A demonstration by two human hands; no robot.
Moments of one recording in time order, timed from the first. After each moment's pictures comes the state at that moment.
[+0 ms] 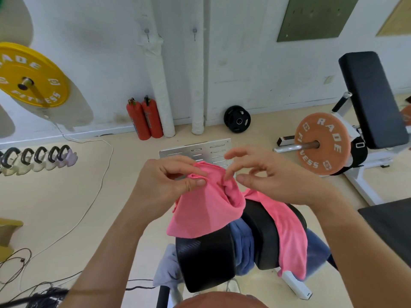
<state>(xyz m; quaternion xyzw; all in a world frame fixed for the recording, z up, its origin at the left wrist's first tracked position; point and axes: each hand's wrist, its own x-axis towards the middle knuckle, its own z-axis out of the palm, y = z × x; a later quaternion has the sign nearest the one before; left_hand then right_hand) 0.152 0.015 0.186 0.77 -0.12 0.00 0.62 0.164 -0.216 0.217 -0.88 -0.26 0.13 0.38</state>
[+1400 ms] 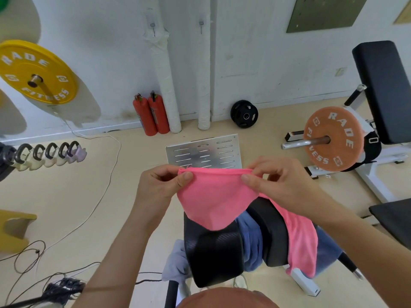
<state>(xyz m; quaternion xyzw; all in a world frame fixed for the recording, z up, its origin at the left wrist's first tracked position) 0.156 0.035 0.141 0.69 0.04 0.00 0.73 0.159 -0.217 0.174 -0.85 -0.20 0.00 0.48</state>
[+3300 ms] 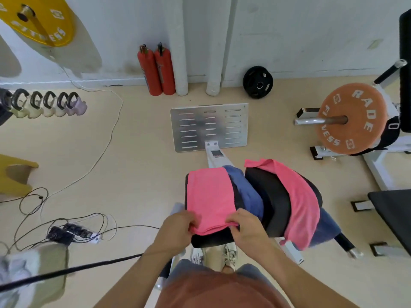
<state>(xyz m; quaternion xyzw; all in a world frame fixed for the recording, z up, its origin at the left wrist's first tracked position) 0.065 0.034 -0.047 0.92 -0.01 -0.23 0.30 0.073 -0.184 -0.056 -0.93 -0.10 0.16 0.33</state>
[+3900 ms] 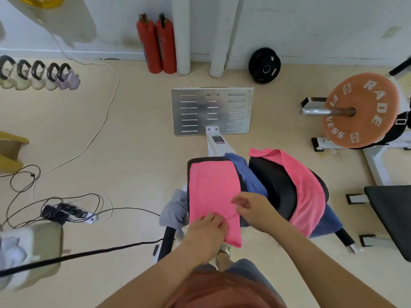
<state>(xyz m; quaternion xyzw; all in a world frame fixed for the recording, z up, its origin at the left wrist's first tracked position) 0.046 -0.017 -0.079 0.93 -0.27 -0.24 0.09 0.115 -0.185 -0.038 -0.89 -0.03 0.34 0.31</state>
